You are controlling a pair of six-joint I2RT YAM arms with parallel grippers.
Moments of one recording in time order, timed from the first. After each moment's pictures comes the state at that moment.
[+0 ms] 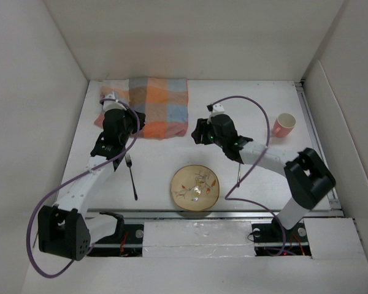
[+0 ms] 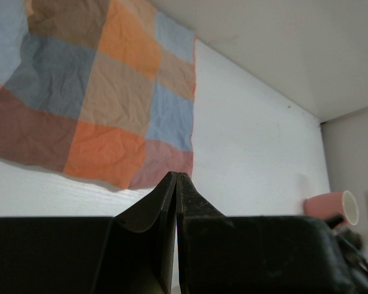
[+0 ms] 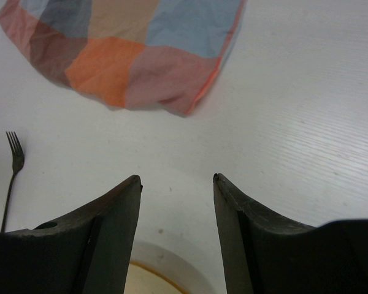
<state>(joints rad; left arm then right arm) -0.24 1.17 0.83 0.05 -0.08 -0.70 0.66 1.58 0.94 0.25 0.12 0.41</state>
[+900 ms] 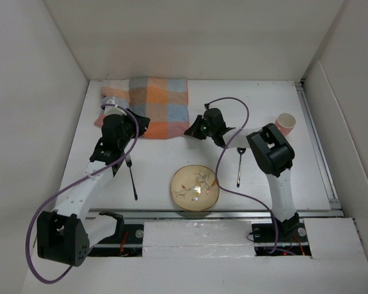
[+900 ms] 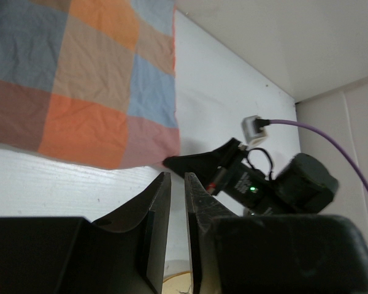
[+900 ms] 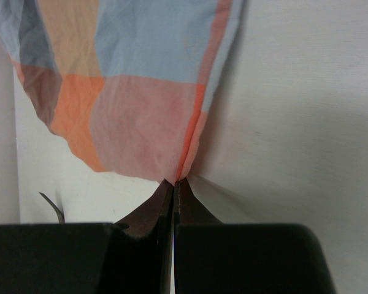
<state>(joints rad) -0.23 1.07 0.76 0.06 0.04 -0.77 0.54 2.18 1.31 0.36 -0.21 0.81</state>
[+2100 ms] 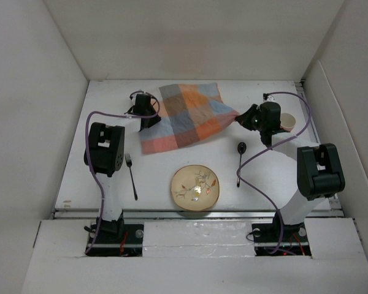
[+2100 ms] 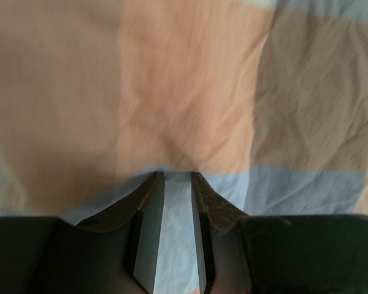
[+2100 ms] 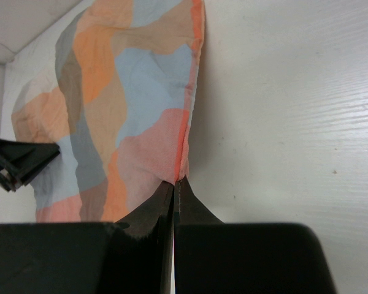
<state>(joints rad) -0.22 2.03 1.29 -0.02 -0.06 -0.72 0.13 1.69 0.94 0.33 -0.21 0.64</state>
